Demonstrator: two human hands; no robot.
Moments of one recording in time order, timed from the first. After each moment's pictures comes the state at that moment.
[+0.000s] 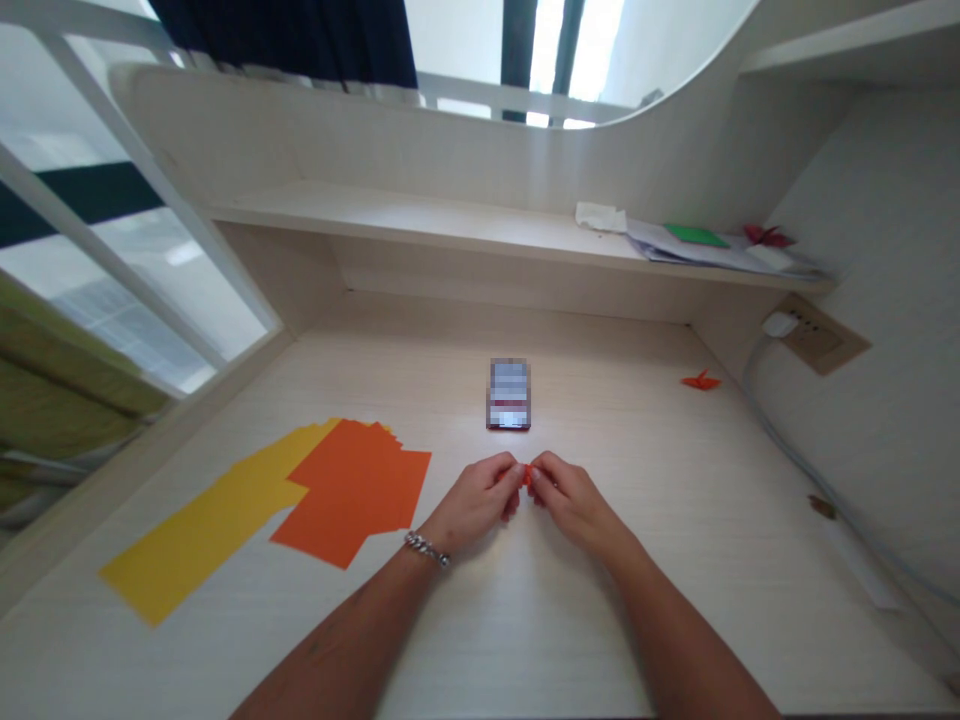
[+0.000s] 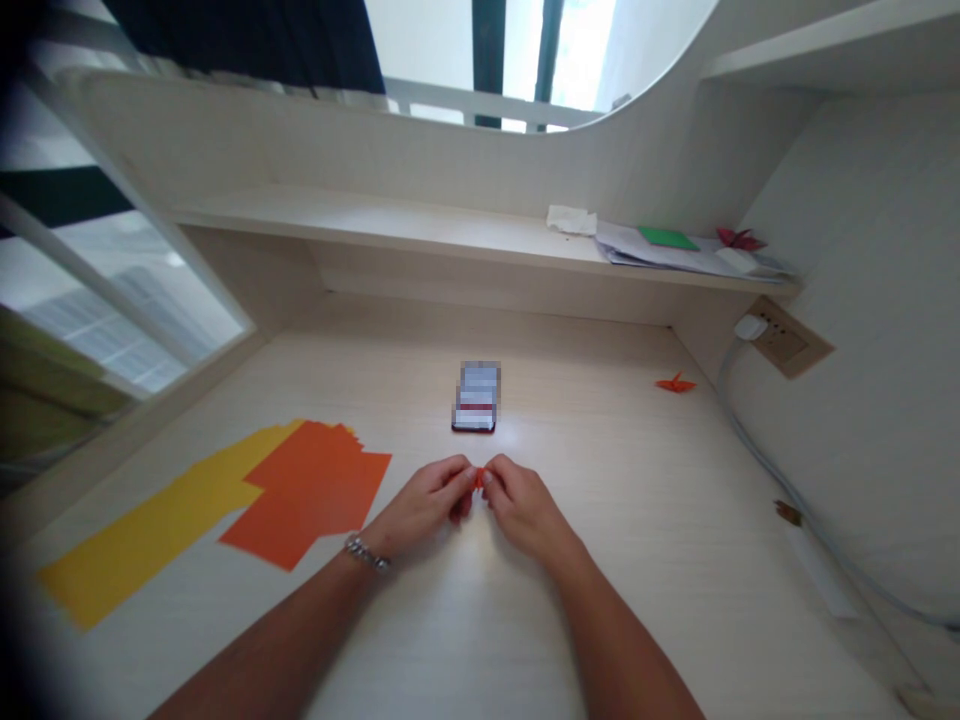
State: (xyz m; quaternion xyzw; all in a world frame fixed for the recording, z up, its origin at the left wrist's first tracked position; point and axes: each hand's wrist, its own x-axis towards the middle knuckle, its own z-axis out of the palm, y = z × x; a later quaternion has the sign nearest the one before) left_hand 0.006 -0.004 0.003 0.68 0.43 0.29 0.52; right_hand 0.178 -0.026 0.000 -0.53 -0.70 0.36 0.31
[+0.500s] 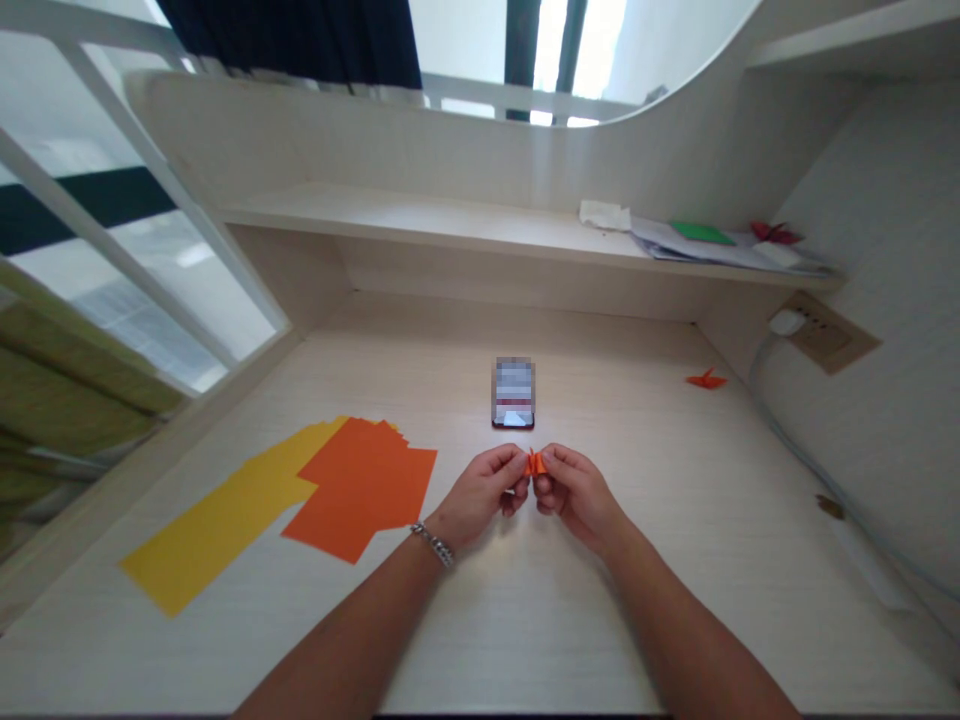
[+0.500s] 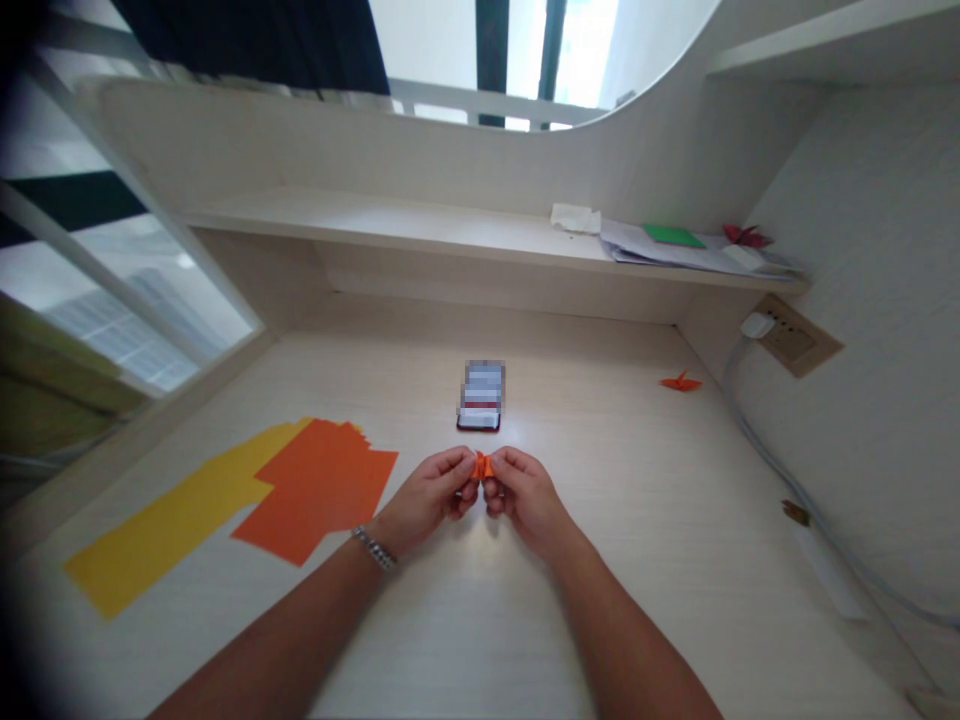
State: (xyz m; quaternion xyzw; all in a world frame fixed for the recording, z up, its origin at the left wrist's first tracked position) left_hand 0.011 -0.004 0.004 0.49 0.33 0.36 0.73; right_hand 0.165 -0.024 0.001 -0.36 -0.34 0.72 0.48
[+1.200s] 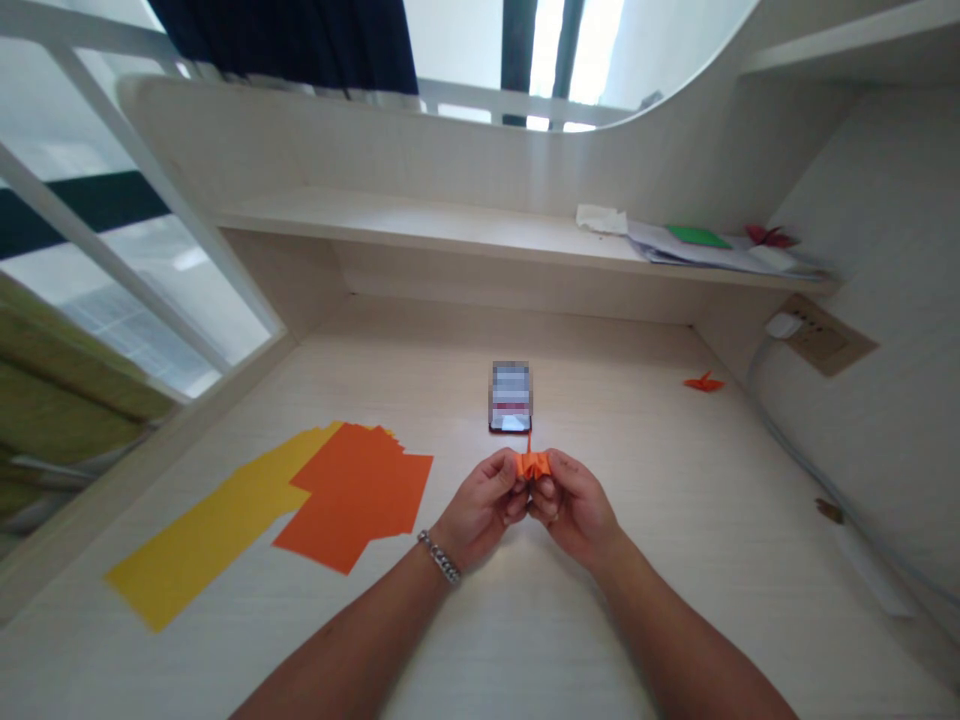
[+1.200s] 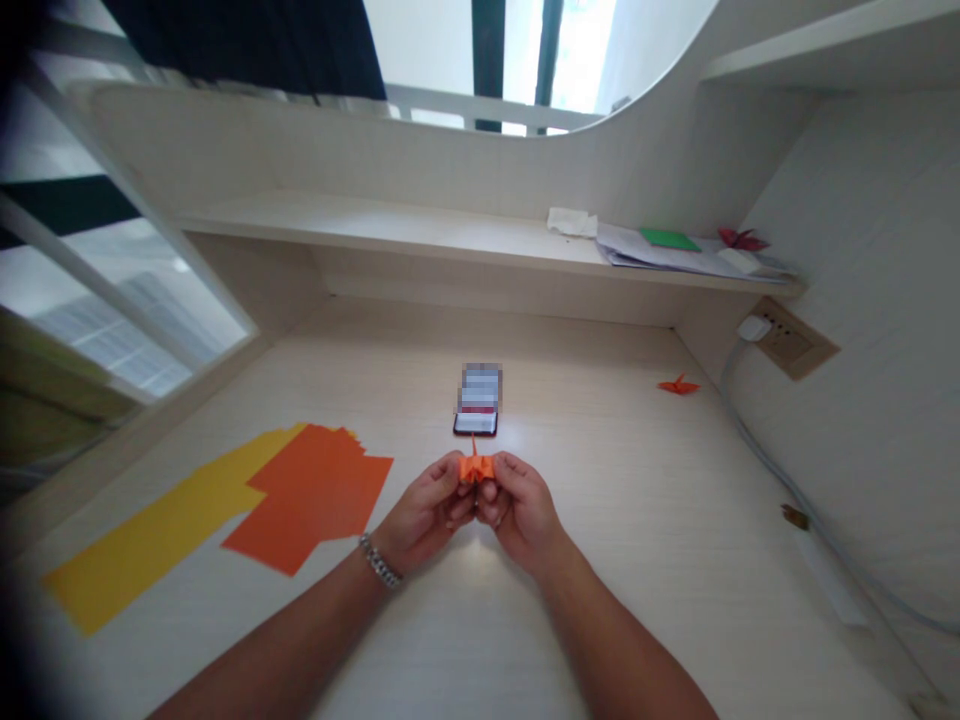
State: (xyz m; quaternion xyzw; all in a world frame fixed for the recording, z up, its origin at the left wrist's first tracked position) left_hand 0.020 -0.012 -0.004 0.31 0.23 0.43 0.82; right_hand 0.156 -0.028 0.004 -0.26 -0.24 0.76 0.54
